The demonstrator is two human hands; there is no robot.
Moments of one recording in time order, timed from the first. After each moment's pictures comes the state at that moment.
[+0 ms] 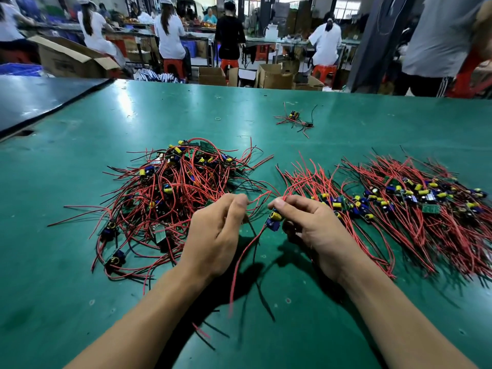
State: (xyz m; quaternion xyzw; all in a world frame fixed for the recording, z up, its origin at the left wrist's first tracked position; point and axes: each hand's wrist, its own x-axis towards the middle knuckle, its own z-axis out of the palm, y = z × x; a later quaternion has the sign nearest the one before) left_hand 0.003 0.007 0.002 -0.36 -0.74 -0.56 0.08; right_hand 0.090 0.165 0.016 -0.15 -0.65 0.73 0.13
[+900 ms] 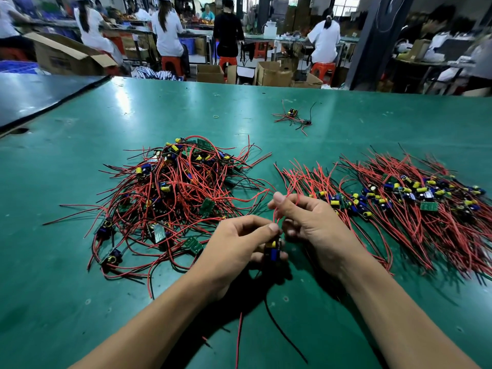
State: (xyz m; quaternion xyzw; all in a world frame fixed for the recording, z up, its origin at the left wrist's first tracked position) left_hand 0.030 0.022 0.004 -0.21 -0.56 -0.73 -0.34; right_hand 0.087 0.167 0.015 -0.15 -0.60 0.78 0.12
